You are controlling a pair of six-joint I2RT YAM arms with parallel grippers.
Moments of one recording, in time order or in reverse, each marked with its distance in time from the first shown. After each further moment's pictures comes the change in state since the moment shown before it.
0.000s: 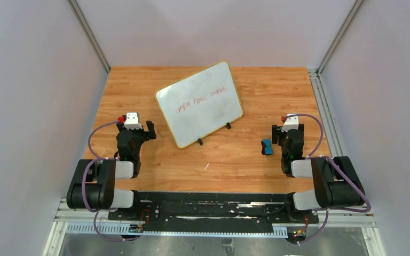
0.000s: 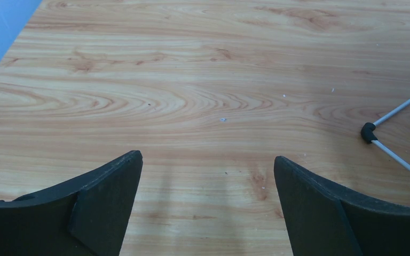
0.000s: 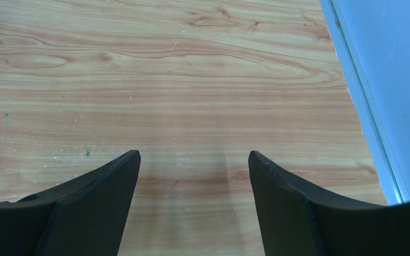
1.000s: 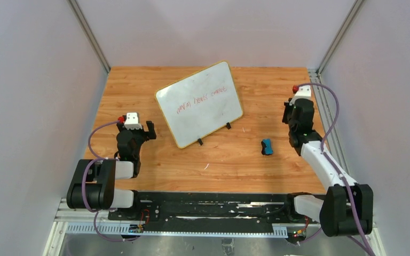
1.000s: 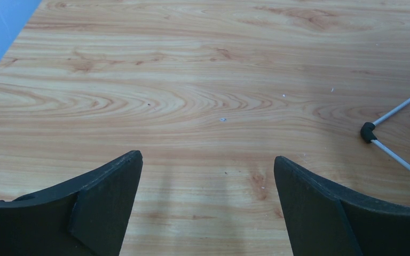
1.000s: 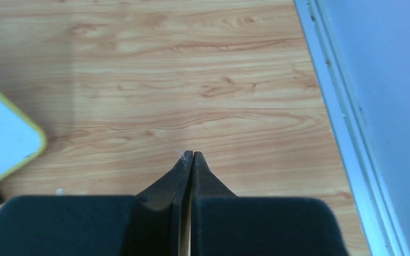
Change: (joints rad) left arm 0.000 0.000 0.000 0.000 0.002 0.001; right arm 0.009 -0.222 0.425 -0.705 0.011 0.153
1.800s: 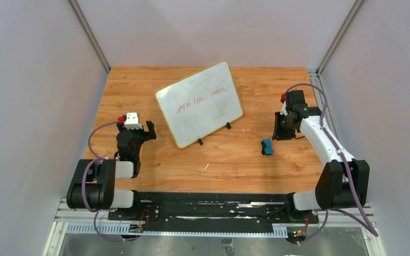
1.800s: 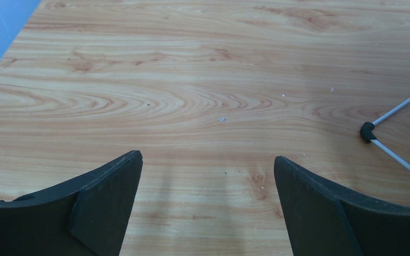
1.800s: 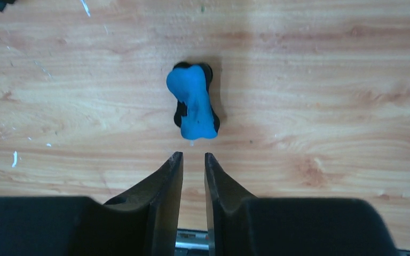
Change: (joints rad) left arm 0.000 0.000 0.000 0.000 0.002 0.000; right arm 0.000 0.208 0.417 -0.980 -0.333 0.224
